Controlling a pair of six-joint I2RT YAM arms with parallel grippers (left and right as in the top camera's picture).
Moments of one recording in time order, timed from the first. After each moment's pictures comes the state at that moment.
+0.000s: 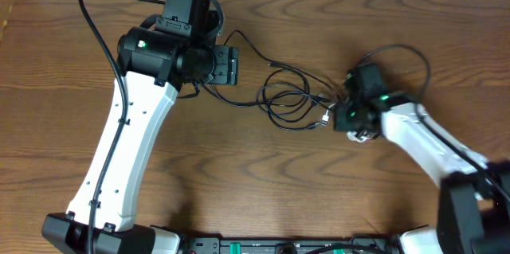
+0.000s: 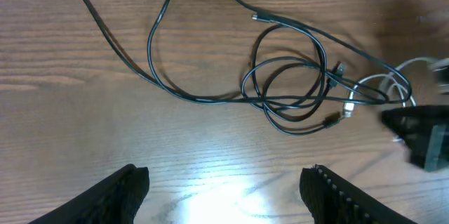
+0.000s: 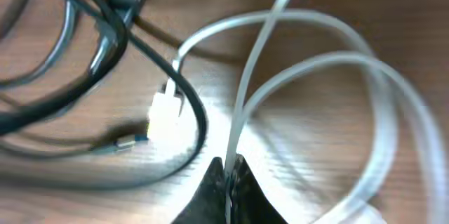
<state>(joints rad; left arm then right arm) -0.29 1.58 1.72 -1.25 0.10 -0.20 0.27 1.61 0.93 -0.58 -0.08 0.36</state>
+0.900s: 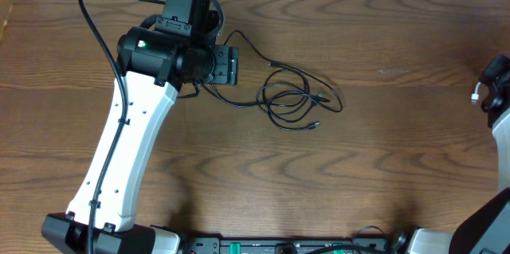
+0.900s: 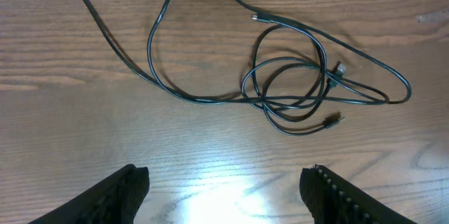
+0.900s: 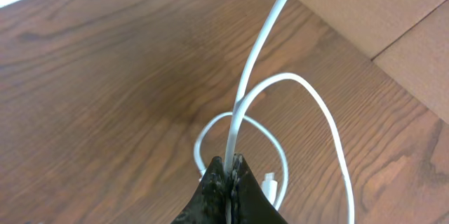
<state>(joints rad) -0.29 1.58 1.72 -1.25 0.10 -0.20 -0.46 1.52 1.07 -0.21 0.25 0.09</state>
